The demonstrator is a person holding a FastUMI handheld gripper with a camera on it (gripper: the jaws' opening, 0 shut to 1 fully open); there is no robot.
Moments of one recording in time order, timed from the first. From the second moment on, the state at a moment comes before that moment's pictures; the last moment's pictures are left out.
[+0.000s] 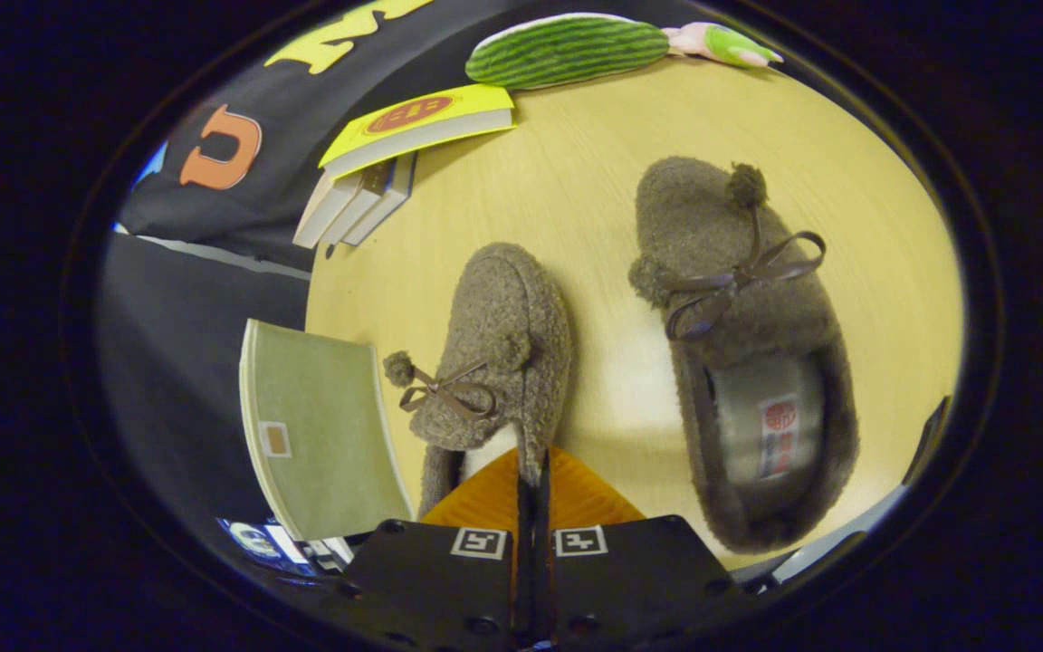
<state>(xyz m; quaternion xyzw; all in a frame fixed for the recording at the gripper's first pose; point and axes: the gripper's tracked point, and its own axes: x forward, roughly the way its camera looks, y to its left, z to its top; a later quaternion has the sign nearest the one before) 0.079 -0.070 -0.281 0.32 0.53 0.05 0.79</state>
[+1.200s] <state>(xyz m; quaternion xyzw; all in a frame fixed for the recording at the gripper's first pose) 0.037 0.145 -0.054 0.26 0.41 0.19 0.85</state>
